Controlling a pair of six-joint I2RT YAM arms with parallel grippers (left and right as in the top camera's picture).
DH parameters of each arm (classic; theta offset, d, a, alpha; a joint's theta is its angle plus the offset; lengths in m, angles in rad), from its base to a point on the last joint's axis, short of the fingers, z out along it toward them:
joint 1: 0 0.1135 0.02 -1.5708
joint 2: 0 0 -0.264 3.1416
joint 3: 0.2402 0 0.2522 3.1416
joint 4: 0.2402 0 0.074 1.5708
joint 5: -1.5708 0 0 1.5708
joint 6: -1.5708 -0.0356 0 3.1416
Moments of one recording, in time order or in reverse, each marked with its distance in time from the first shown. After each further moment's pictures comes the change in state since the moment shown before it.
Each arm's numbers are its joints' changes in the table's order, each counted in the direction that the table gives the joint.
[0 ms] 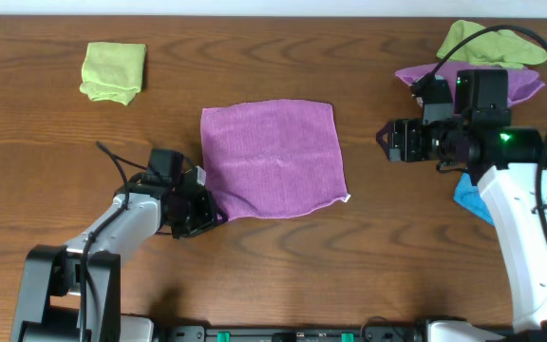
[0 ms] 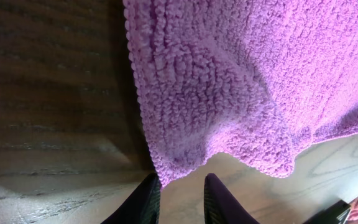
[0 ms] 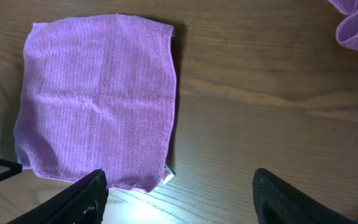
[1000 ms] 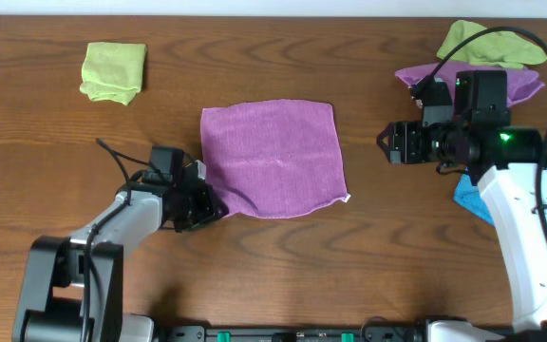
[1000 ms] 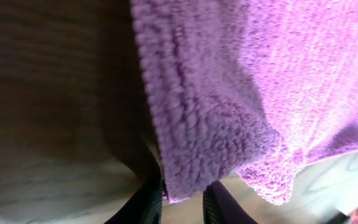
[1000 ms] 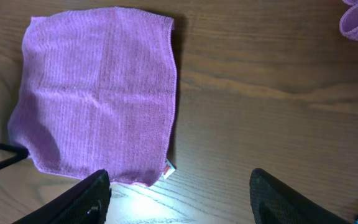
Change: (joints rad) left arm 0.000 0.047 0.002 -0.100 0.001 0.019; right arm 0.000 0.000 0.000 0.023 0.000 0.000
